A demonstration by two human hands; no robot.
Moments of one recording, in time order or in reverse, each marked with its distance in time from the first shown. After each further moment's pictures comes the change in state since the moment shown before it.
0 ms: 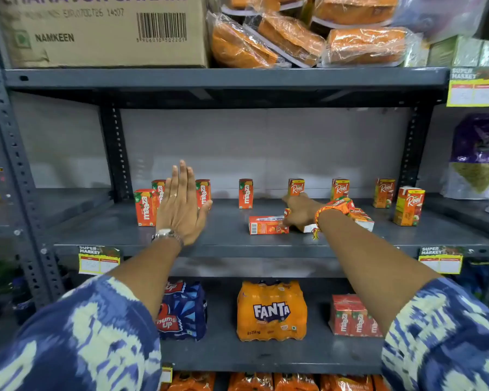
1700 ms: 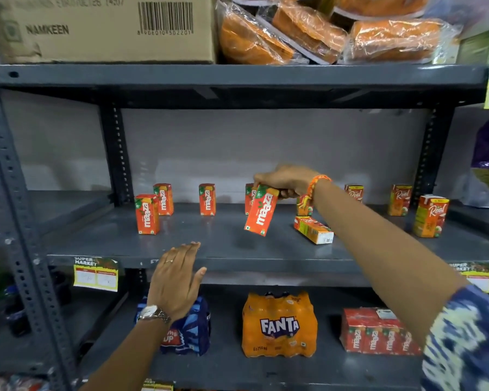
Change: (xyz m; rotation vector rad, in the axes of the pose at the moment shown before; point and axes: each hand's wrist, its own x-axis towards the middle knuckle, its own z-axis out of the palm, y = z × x) left_hand -0.105 -0.013 0.043 -0.202 -0.159 -0.012; right_hand 0.030 -0.072 -0.070 0.560 -0.036 0.032
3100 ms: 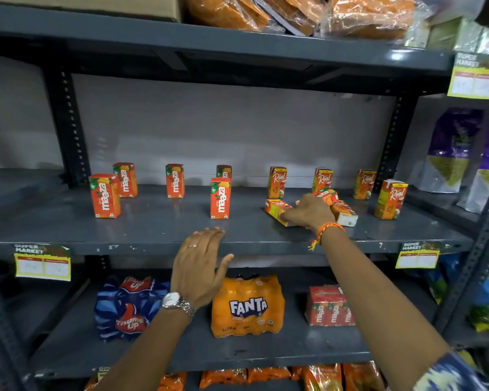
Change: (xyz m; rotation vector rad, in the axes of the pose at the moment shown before) left_hand 0.012 0.101 0.029 -0.132 0.038 0.116; right_hand -0.027 0.155 0.018 -0.297 0.314 0.301
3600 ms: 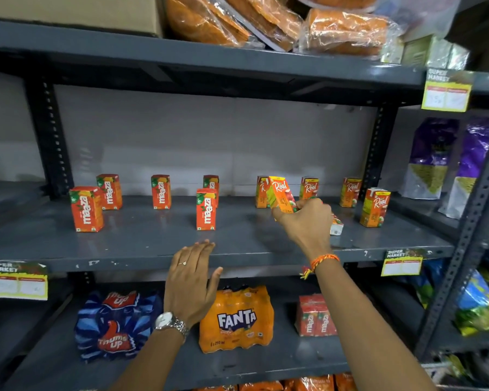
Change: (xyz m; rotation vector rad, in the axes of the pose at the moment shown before) left_hand -0.001 0.011 0.015 -0.065 0.066 0.004; right_hand -0.047 0.001 -0.011 0.355 0.580 -0.093
